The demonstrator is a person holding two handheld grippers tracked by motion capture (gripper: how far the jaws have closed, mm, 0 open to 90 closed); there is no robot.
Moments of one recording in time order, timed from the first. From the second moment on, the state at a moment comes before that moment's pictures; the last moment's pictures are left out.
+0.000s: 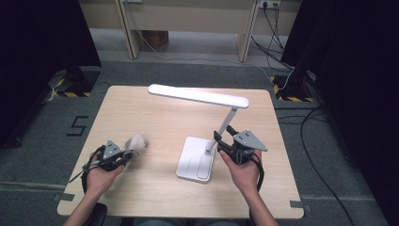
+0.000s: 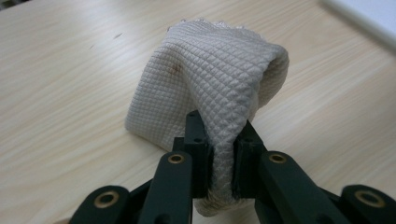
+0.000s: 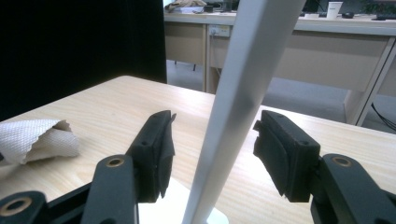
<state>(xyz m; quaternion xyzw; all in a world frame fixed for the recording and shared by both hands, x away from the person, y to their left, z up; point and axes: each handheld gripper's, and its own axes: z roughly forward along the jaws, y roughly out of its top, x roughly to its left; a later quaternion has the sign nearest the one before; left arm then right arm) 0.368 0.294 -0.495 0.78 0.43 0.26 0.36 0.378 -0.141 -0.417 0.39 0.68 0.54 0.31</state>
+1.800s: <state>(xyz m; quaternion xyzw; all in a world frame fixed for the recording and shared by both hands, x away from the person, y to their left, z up) 0.395 0.152 -0.511 0.85 0.34 0.11 0.38 0.380 -0.132 -0.504 0.44 0.80 0.39 0.15</state>
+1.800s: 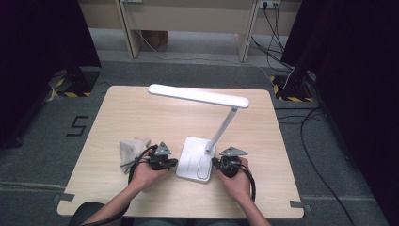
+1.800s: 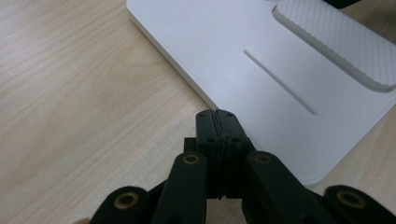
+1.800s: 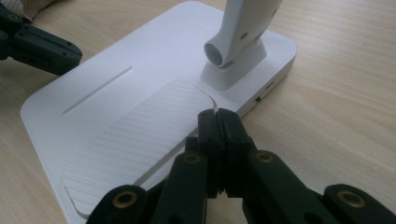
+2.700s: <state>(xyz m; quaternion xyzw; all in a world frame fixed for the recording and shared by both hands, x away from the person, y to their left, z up) 0.380 0.169 -0.497 0.83 0.33 0.16 0.41 0.384 -0.138 -0.504 0.44 0.79 0.40 0.18</state>
